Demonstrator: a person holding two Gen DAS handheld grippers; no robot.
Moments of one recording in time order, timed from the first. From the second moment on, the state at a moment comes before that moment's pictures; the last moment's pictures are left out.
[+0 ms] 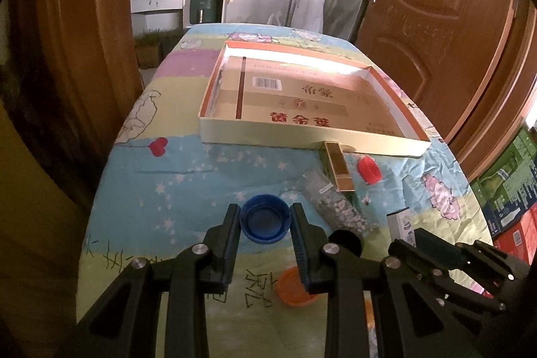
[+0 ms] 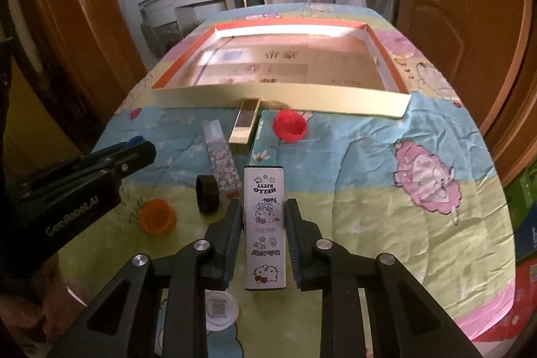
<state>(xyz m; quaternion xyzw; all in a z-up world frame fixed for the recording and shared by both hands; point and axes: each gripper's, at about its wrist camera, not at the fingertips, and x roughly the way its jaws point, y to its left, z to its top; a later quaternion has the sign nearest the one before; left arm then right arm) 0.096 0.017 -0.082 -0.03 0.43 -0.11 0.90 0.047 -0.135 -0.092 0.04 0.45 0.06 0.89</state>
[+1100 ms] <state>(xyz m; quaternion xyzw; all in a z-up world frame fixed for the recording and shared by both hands) 0.204 -0.032 -0.007 -0.01 0.40 -0.08 0.91 0.156 -0.192 -0.005 0.01 0.39 0.10 0.92</state>
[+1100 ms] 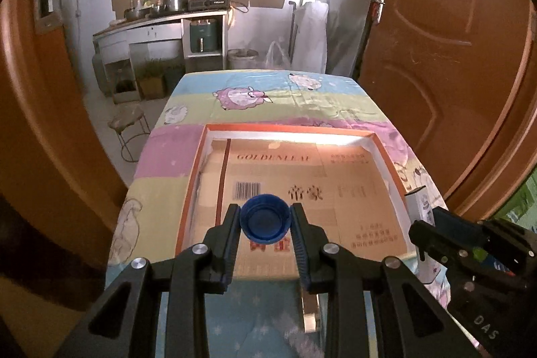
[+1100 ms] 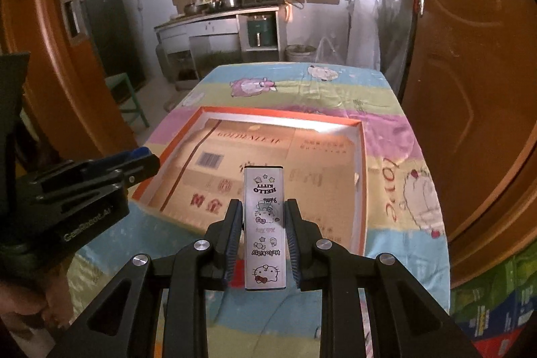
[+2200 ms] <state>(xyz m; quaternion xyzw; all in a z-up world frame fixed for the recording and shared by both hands) 0.358 -0.047 -0.086 -0.02 0.53 -0.09 0.85 0.348 -0.203 -0.068 0.03 0.51 0.09 0.86</state>
